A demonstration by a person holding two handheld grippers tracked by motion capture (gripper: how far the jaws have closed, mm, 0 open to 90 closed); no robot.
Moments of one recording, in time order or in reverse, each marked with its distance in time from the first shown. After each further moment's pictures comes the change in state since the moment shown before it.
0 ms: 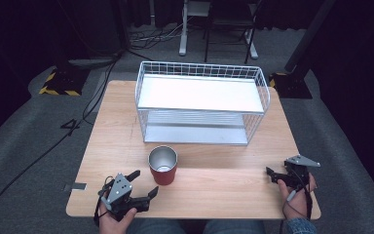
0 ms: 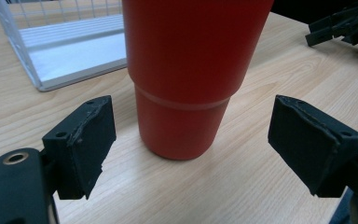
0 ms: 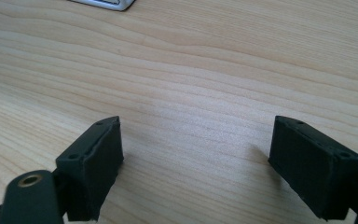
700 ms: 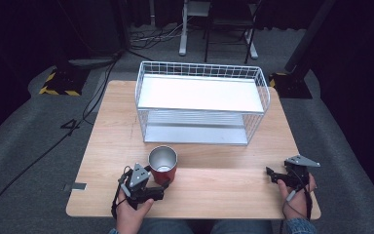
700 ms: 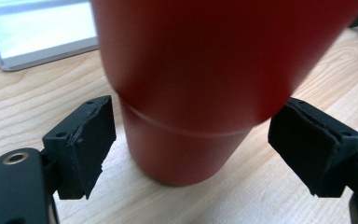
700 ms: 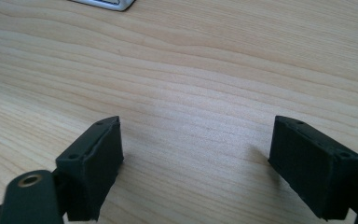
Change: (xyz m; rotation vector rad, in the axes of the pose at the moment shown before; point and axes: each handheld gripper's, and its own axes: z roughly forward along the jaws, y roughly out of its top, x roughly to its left) left arm -0.003 0.008 0.051 0.126 0.047 -0.062; right arm 0.001 0.000 0.000 -0.001 -0.004 -0.004
